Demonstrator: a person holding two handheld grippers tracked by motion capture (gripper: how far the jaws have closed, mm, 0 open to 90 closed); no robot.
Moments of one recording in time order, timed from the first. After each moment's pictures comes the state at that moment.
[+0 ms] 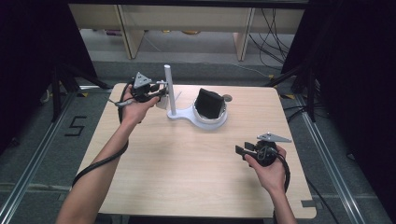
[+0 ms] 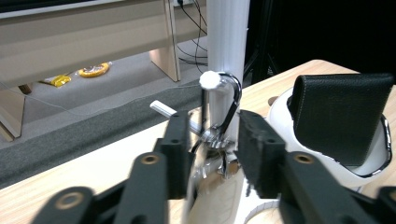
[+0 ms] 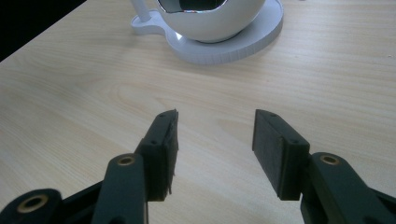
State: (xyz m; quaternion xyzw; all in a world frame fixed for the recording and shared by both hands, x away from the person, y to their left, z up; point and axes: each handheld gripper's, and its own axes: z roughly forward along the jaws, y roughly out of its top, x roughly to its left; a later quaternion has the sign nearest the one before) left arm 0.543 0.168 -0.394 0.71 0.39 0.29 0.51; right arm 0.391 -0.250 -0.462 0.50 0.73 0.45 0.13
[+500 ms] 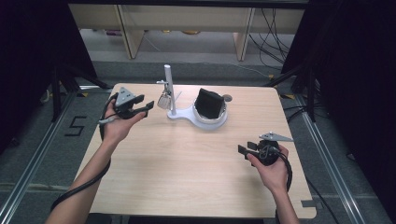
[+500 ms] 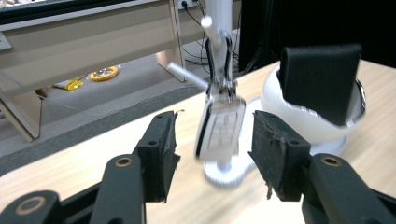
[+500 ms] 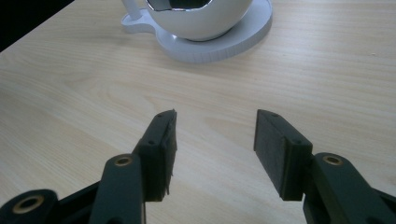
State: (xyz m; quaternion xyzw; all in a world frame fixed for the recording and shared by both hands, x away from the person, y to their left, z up) left arm 0.479 0.209 -0.404 0.72 0.38 0.30 0.50; right arm 0.395 -0.259 -0.463 0.50 0.73 0.44 0.14
